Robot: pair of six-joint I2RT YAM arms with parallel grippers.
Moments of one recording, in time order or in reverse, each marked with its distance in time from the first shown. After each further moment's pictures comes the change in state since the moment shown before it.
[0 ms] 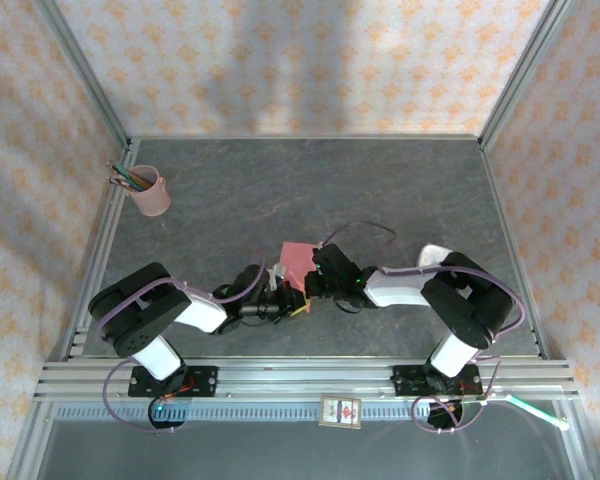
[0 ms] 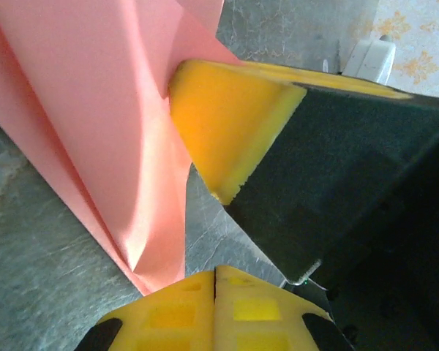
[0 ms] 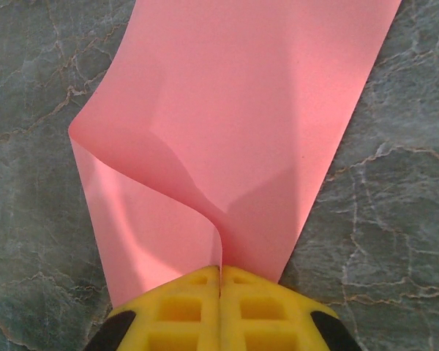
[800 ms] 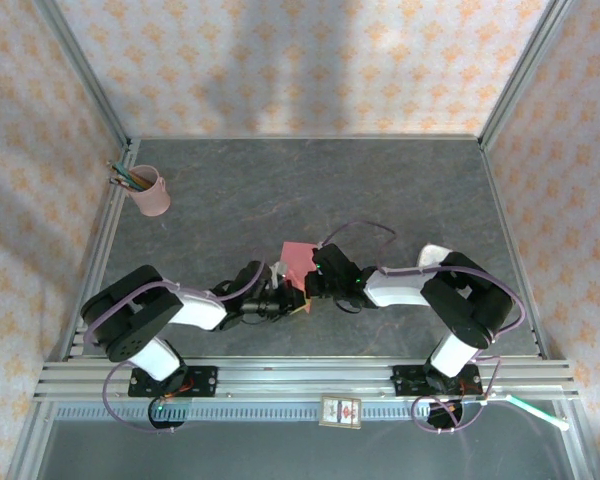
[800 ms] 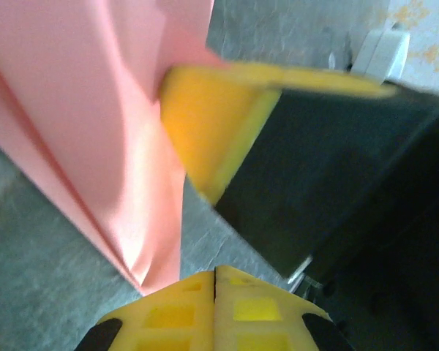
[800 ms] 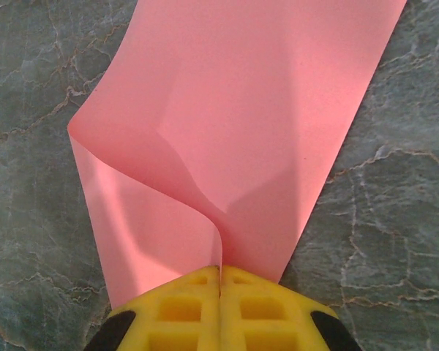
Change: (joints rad) left arm 0.017 -0.047 0.047 -0.142 -0.004 0.089; right arm 0.000 0.002 0.001 -0.001 0.004 -0.007
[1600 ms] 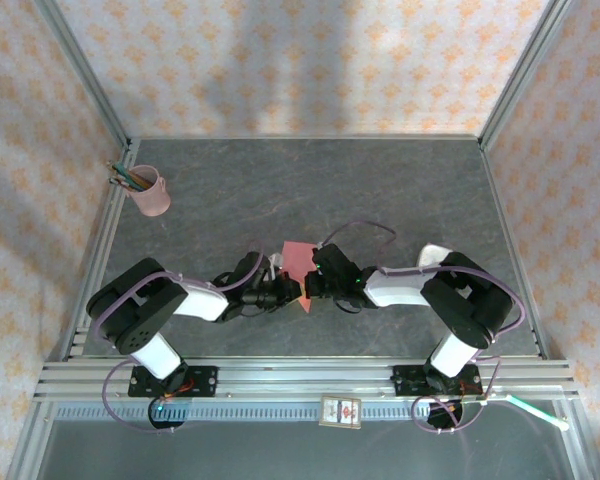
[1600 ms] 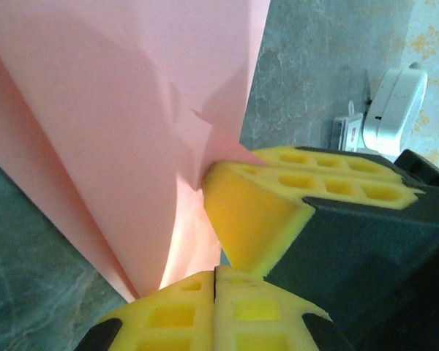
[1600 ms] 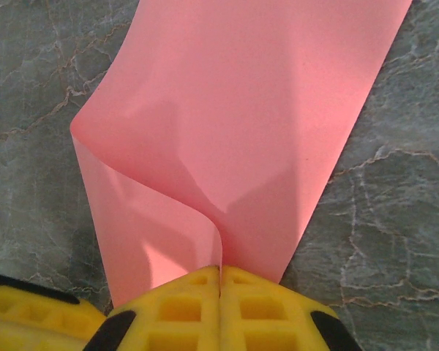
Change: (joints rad) left arm 0.068 0.047 0.046 -0.055 -0.003 0.079; right arm 0.000 0.000 0.000 0.000 0.000 -0.001
